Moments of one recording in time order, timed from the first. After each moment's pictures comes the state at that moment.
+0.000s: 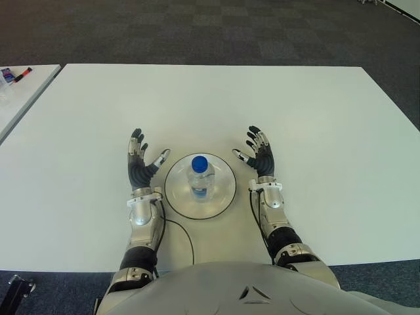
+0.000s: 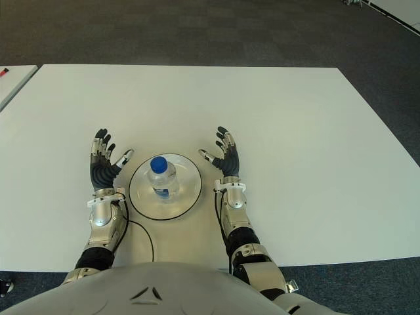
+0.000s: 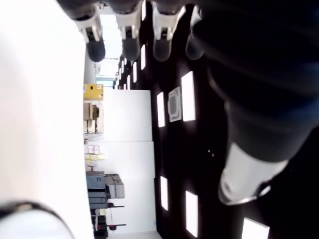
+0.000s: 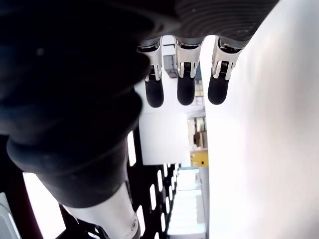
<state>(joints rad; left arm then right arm) 0.07 -0.05 0.14 0.58 0.03 -0.75 0.20 -0.17 0.06 0.01 0.80 0.01 -0.69 -0.10</state>
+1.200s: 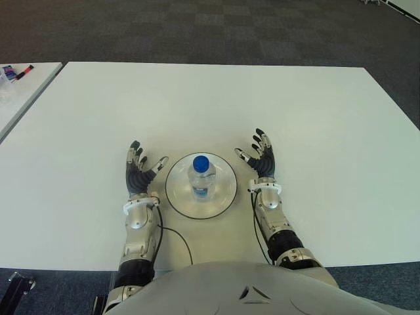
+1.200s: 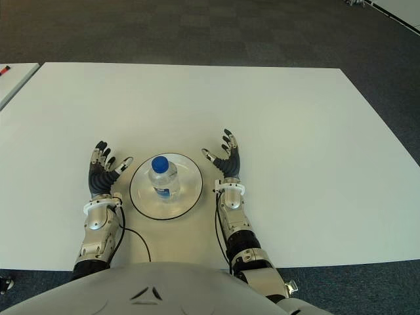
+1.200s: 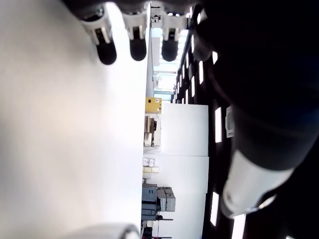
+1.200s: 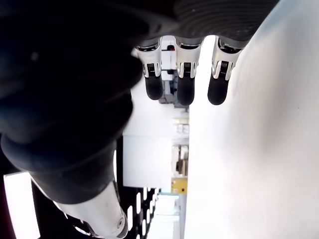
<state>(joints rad) 0.19 -0.07 0.12 0.27 -0.03 -0.32 0.20 -0.12 0.06 0.07 0.68 -0.10 -0.53 -0.28</state>
